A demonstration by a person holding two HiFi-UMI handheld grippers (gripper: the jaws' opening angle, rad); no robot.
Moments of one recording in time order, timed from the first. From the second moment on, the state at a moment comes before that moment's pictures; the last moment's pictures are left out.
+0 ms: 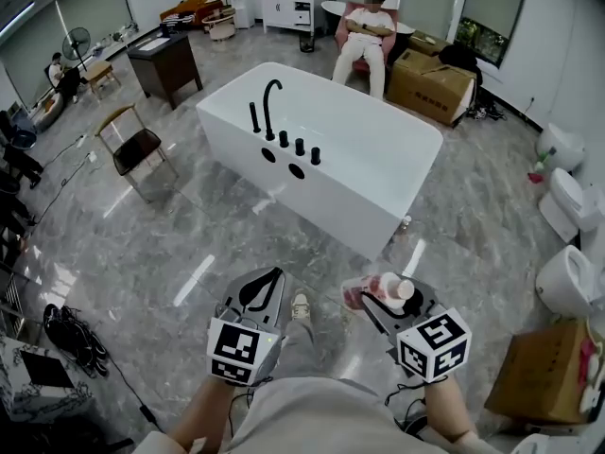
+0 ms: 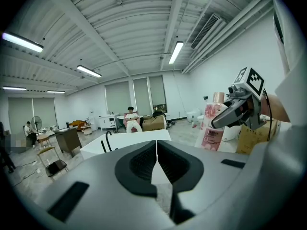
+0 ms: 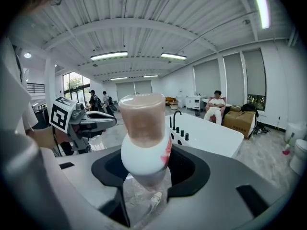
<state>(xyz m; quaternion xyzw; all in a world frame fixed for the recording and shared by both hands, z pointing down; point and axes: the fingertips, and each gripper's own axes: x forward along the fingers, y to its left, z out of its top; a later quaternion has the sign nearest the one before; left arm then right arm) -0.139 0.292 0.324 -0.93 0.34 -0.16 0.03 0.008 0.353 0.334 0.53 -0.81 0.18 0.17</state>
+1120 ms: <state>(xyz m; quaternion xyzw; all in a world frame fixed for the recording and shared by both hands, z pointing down) -0.041 -0.109 0.364 -0.94 0.27 -0.22 0.01 0.122 -0.049 0.343 0.61 -0.75 0.19 0.19</state>
